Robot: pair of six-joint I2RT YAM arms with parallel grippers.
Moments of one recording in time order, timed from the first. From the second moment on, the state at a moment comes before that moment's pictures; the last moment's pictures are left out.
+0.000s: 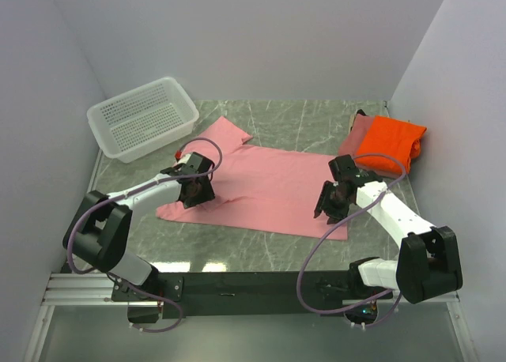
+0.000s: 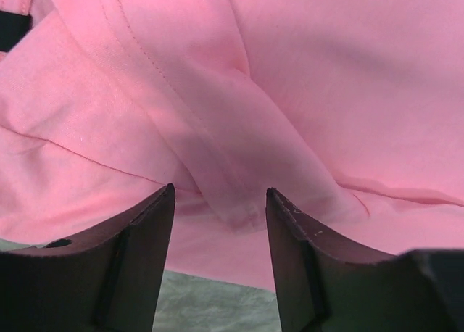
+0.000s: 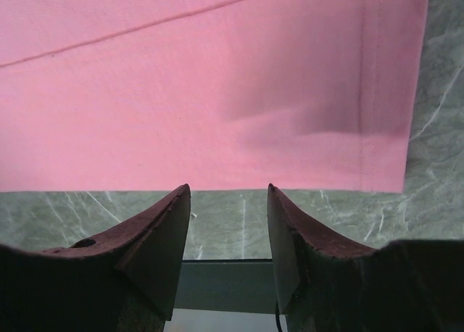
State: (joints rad) left arm -0.50 1.50 0.84 -0.47 -0.23 -0.82; right arm 0.25 1.26 0.78 -0.84 -0.07 0.66
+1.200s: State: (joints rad) left arm -0.51 1.76 1.13 -0.52 -0.24 -0.70; right arm 0.26 1.25 0.75 -0.81 -0.08 0.67
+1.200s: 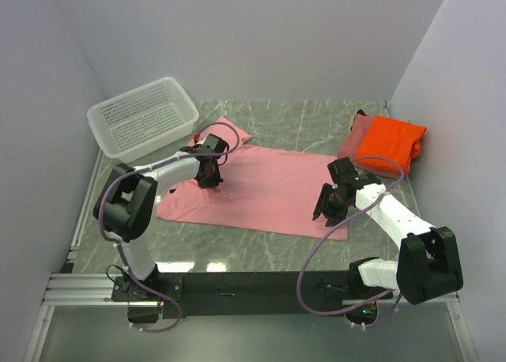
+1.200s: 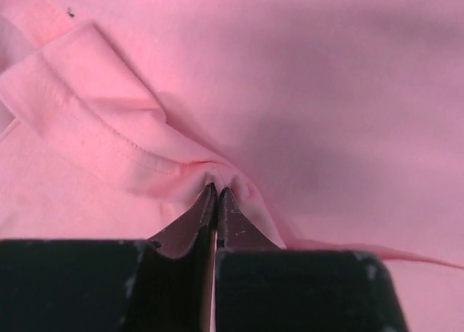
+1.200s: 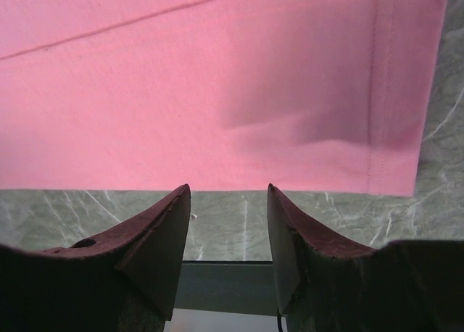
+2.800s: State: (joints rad) left arm -0.54 1.79 1.21 -0.50 -0.20 -0.70; right arm 0.39 1.32 0.73 -0.77 -0.12 0.71
